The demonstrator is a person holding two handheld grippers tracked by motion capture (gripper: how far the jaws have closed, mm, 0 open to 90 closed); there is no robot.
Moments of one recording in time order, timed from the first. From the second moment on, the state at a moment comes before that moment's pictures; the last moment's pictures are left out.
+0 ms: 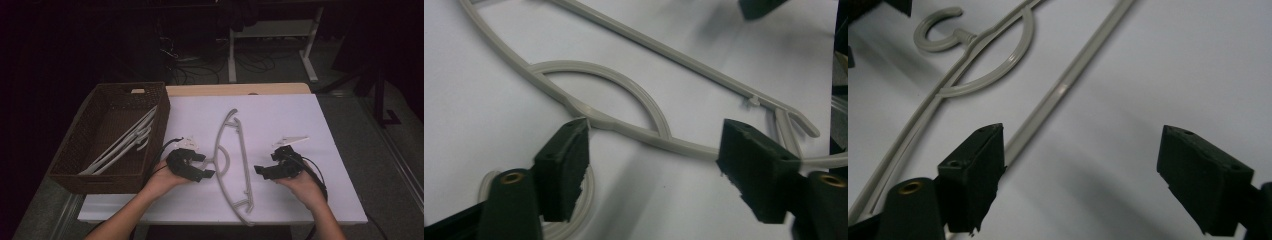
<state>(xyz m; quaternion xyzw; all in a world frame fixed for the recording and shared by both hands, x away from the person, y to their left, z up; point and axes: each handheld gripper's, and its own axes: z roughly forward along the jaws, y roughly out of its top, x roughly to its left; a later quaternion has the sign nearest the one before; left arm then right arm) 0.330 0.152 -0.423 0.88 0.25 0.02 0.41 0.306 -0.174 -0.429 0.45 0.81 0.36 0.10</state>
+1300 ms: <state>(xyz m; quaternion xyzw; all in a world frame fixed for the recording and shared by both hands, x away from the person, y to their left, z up) 0.337 0.156 -0.428 0.87 0.26 0.01 0.41 0.315 -0.106 -0.445 0.43 0.86 0.24 0.09</state>
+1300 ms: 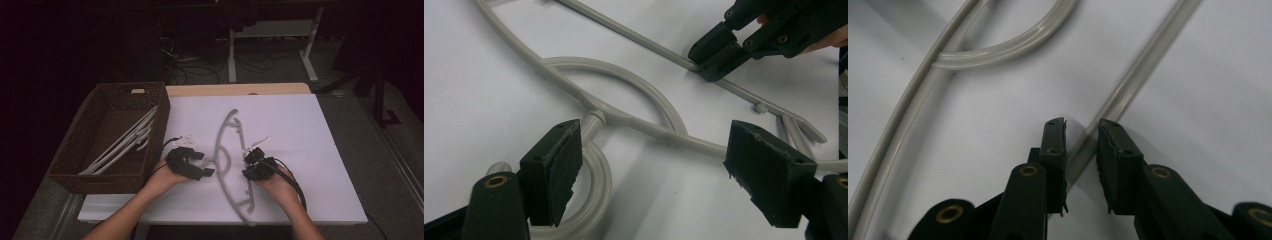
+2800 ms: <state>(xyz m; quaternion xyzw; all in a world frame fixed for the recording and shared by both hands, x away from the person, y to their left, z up) 0.338 0.157 -0.430 0.87 0.26 0.02 0.42 0.390 -0.149 -0.424 0.46 0.82 0.31 0.11</state>
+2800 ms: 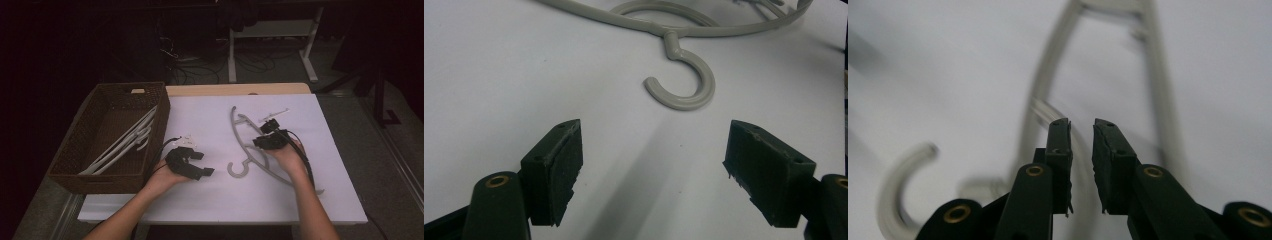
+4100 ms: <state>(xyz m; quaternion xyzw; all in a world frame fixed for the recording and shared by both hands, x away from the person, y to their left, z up) 0.339 0.164 -0.427 0.87 0.27 0.03 0.42 0.407 -0.043 -0.447 0.32 0.89 0.31 0.06</state>
